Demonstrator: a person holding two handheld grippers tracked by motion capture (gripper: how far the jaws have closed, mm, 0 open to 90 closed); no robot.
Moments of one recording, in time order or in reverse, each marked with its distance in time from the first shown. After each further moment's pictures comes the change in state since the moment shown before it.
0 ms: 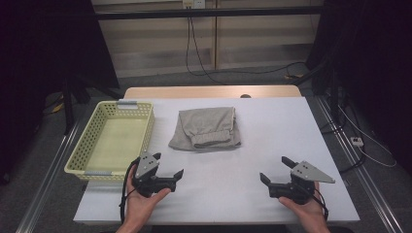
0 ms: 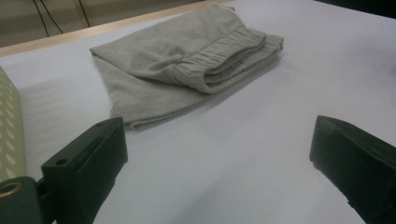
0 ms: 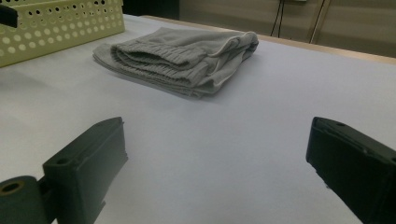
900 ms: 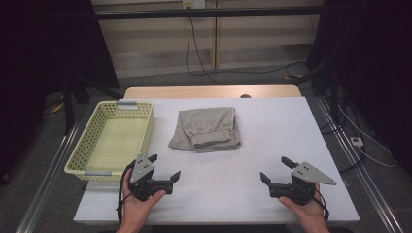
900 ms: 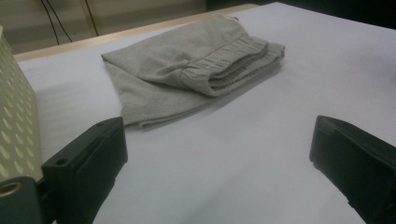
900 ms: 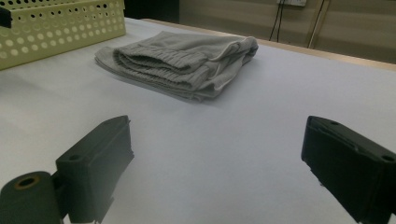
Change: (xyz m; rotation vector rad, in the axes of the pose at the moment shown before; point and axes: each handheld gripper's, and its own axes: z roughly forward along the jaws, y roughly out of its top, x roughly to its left) left arm -0.001 -0.008 -0.012 -0.055 0.020 -0.008; right arm 0.002 0.002 -0.003 -0.009 -0.009 -0.010
